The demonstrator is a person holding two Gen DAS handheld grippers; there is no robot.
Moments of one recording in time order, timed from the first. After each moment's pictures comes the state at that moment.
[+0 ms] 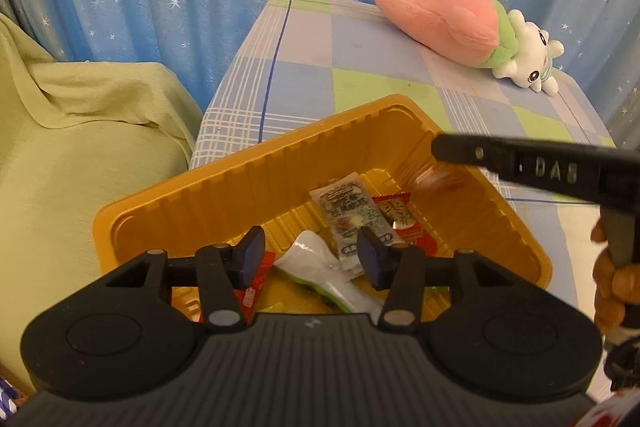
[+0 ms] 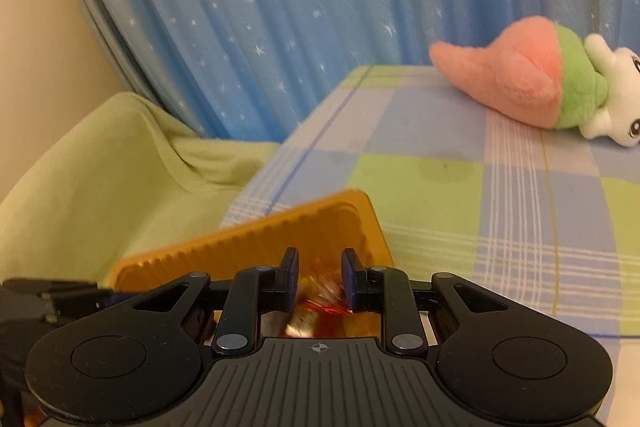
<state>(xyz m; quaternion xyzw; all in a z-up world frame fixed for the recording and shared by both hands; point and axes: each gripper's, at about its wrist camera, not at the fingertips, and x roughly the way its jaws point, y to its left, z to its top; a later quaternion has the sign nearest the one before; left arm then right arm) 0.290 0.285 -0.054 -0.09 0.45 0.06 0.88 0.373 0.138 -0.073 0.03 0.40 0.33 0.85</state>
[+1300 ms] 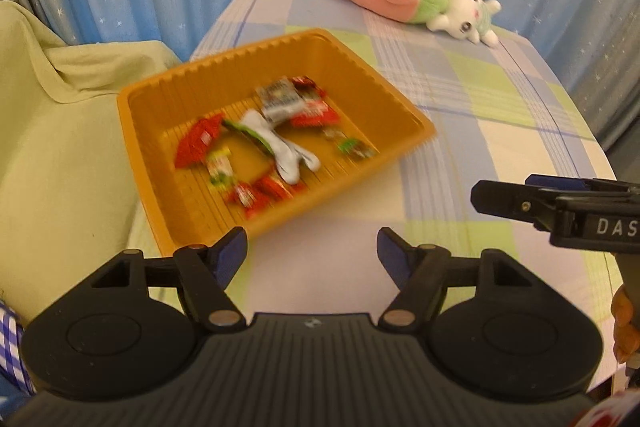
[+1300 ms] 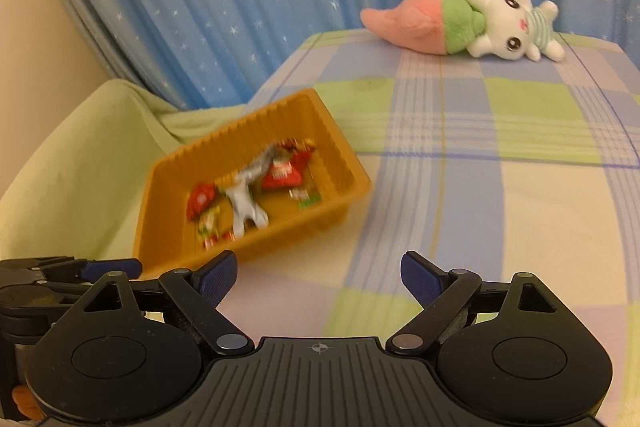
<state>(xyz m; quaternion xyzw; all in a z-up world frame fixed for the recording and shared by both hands) 0.146 0.180 -0.017 -0.08 0.46 0.06 0.88 0.207 0.018 -0.030 0.04 0.45 0.27 0.85</state>
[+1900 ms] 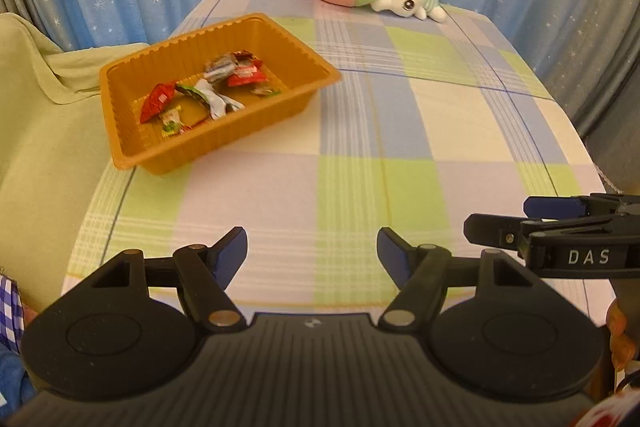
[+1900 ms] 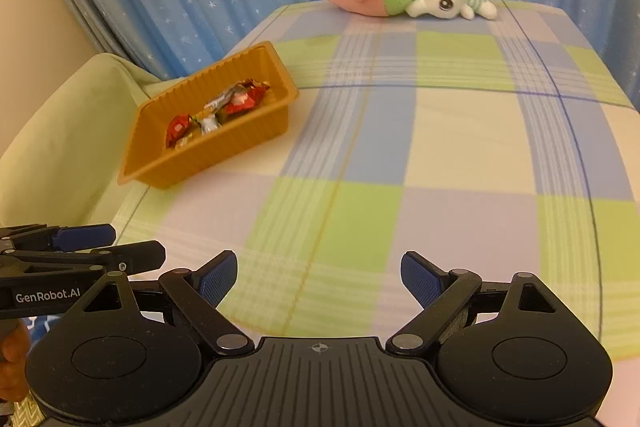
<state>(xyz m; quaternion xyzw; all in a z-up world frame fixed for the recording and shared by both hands) 0.071 0.079 -0.002 -0.06 0.45 0.05 0.89 0.118 -0.078 -0.026 0.02 0.47 0.24 0.85</state>
